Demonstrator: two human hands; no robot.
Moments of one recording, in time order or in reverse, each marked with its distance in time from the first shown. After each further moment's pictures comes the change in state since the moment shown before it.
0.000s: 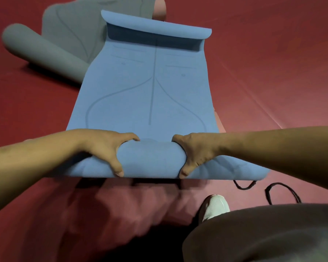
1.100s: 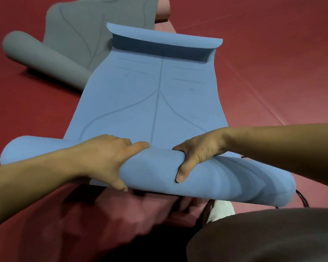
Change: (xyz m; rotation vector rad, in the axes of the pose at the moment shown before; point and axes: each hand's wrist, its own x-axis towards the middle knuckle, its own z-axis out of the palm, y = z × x) left_hand -0.036 0.033 0.023 0.551 0.244 0.067; right_hand -0.001 -0.011 -0.012 0.473 -0.403 -0.023
